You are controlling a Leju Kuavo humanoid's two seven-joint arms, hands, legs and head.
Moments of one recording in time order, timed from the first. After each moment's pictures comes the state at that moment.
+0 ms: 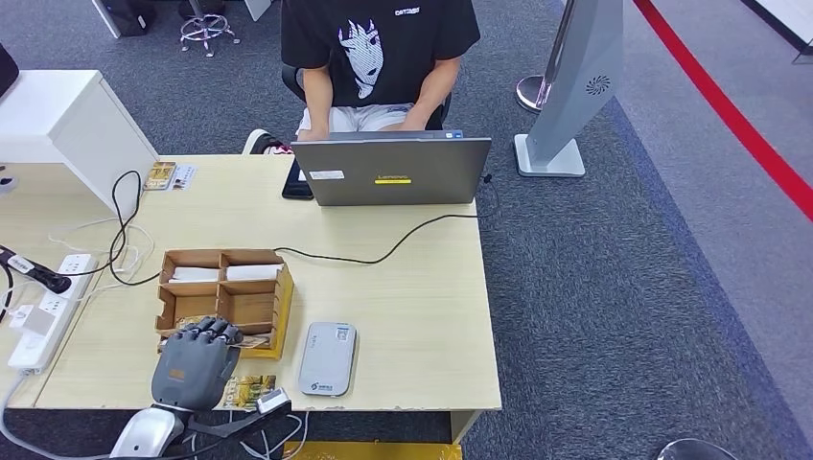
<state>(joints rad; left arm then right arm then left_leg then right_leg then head) 0.01 0.02 -0.09 -1.43 -1.48 0.41 -0.22 -0.04 0.09 0.20 -0.16 -0.03 -0.13 0.12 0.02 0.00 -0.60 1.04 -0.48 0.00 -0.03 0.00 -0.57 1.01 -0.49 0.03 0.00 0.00</state>
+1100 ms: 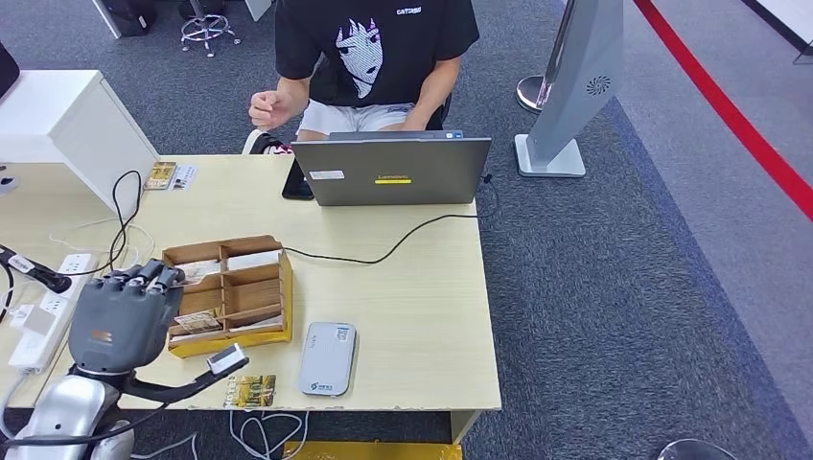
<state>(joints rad) -0.09 0.17 -0.07 -1.76 -1.51 0.36 -0.19 -0.04 0.08 0.21 -0.16 0.00 -0.11 0.10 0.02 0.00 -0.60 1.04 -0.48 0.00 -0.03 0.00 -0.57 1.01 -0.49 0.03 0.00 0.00</state>
